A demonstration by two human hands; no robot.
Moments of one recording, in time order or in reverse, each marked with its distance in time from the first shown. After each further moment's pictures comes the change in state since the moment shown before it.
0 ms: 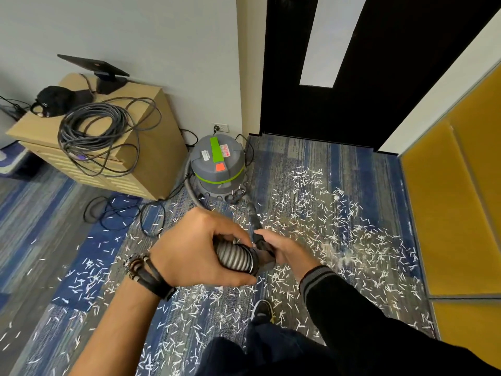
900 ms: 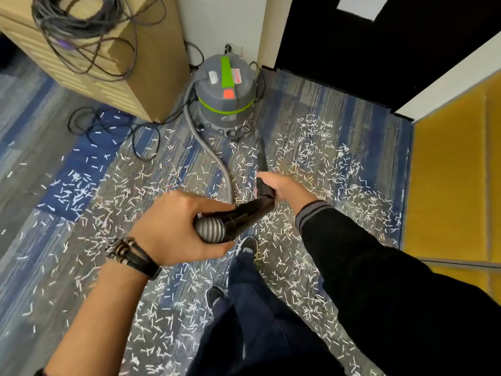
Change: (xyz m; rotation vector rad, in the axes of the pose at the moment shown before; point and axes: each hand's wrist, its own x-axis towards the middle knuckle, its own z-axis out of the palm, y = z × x) left_hand -0.126 -0.060 0.079 0.039 0.062 -0.275; right_hand 0.056 0.029 0.024 -0.332 0.250 -0.042
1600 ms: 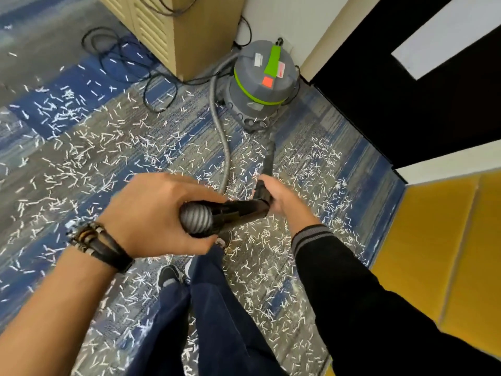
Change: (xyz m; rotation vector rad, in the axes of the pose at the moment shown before) left_hand -0.090 -0.042 0.053 -0.005 0.230 -0.107; right_hand 0.014 0.045 0.051 -0.078 -0.004 -0.012
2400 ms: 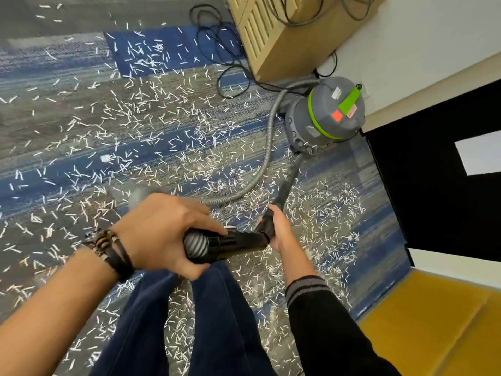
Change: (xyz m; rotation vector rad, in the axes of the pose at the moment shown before) left_hand -0.144 -0.048 0.057 -0.073 0.057 -0.234; right_hand 0.009 0.094 0.091 0.054 -0.004 -0.015
